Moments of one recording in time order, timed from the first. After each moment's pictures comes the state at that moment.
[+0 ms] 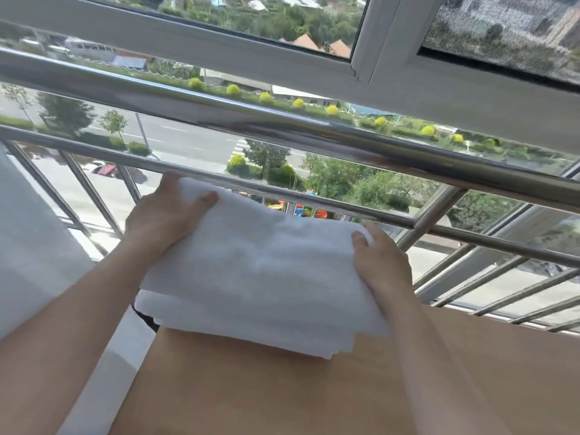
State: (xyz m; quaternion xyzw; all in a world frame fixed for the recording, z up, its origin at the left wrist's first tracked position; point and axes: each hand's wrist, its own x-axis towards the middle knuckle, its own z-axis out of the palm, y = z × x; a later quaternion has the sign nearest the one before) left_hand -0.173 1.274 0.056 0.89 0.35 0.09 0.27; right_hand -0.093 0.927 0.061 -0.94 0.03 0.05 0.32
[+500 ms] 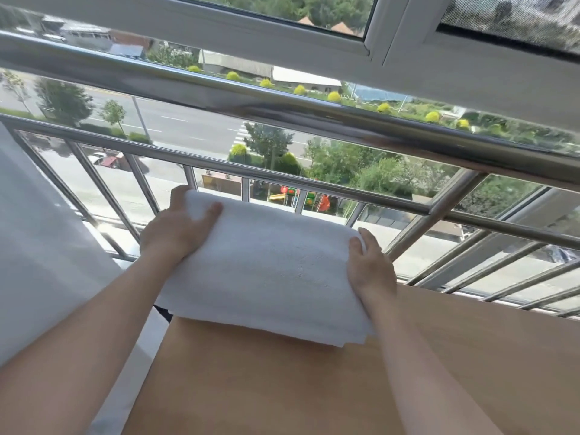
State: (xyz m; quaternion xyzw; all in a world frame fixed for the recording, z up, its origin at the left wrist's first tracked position) left_hand -0.188 1.278 0.003 0.89 0.38 0.02 0.26; right_hand -0.118 0.948 0.014 -0.93 0.04 0.09 0.34
